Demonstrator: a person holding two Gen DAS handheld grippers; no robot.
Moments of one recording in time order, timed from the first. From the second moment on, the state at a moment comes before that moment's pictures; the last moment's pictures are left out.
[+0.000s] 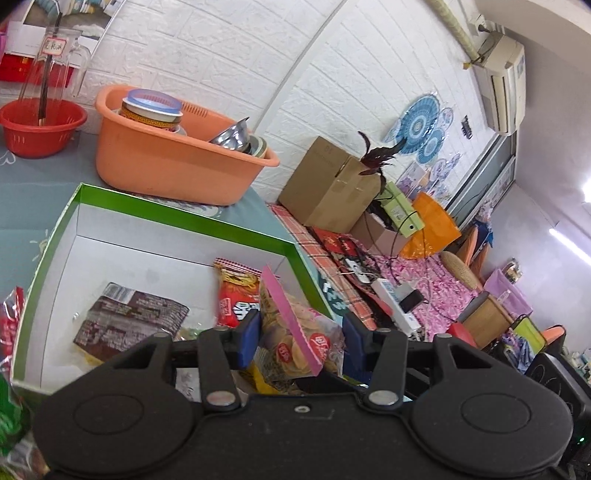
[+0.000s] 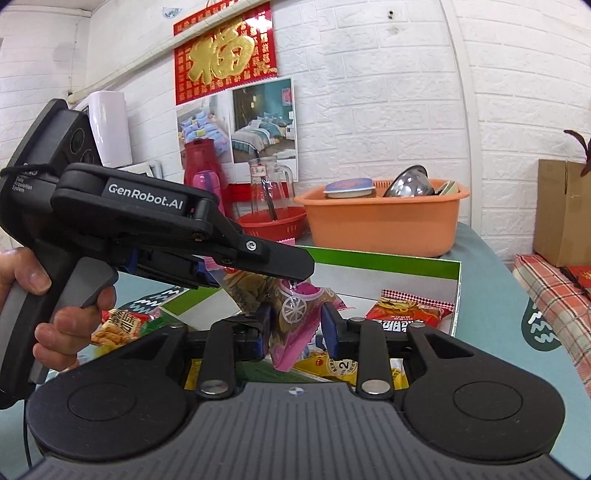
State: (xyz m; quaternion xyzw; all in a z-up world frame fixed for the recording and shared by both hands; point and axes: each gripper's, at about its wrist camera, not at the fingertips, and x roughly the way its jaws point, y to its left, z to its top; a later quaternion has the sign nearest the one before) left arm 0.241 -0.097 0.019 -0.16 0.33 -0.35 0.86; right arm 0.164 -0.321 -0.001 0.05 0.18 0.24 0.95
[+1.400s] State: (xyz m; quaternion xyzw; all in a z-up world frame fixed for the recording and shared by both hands) left arm 0.060 0.060 -0.013 -0.23 0.33 -0.19 0.89; right arm 0.095 -0.232 0.002 0.01 0.20 0.31 0.93
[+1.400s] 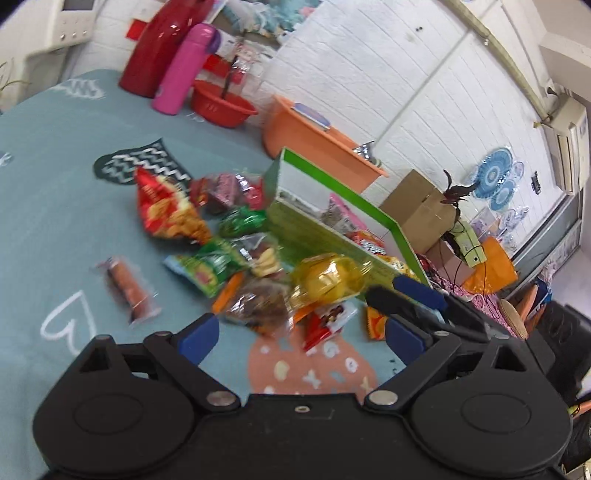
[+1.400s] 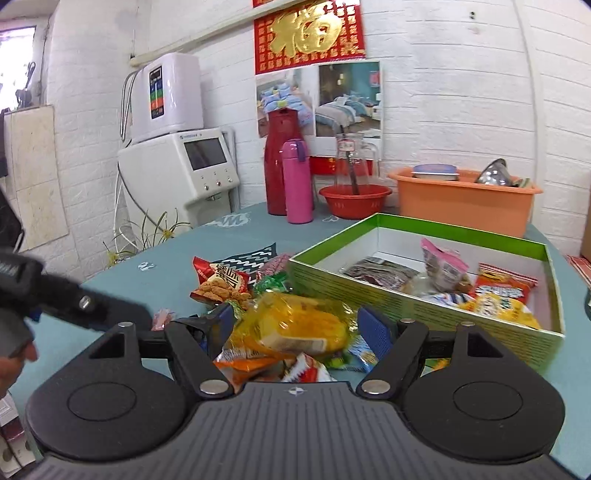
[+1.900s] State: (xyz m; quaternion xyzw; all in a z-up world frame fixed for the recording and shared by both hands) left arm 0.055 0.048 -0.026 -0.27 0.34 -0.27 0.86; right arm 0.071 -0.274 -0.021 0.05 0.25 0.28 0.92
